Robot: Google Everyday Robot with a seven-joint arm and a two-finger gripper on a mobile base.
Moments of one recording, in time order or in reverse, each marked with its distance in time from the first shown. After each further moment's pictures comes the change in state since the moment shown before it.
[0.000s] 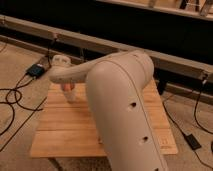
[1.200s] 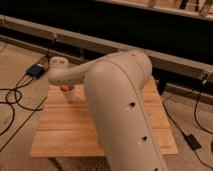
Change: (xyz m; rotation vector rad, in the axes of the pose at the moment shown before) arm 0.004 0.004 -0.001 0.017 0.005 -0.004
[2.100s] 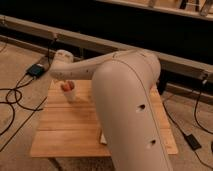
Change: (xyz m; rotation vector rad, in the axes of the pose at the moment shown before) arm 0.000 -0.004 -0.023 -0.118 0.088 0.080
